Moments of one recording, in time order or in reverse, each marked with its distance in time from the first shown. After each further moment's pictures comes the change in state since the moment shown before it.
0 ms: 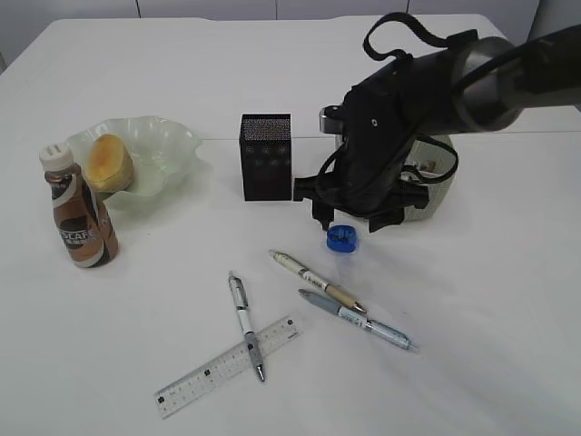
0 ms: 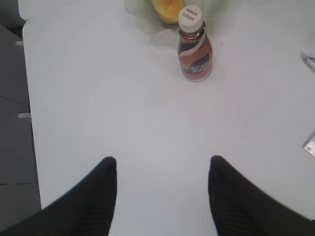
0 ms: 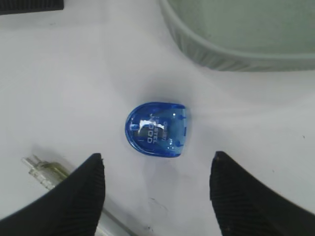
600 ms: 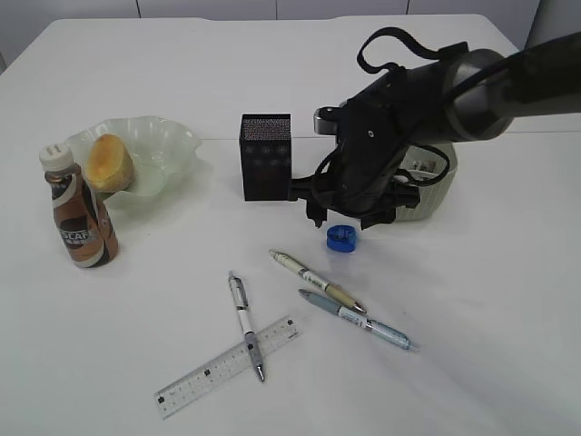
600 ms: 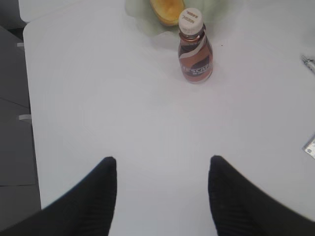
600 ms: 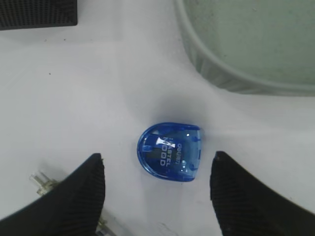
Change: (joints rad) left arm 0.000 0.003 0.000 0.000 -0.010 0.000; right arm 0.000 0.025 0.000 -0.027 -0.077 0.007
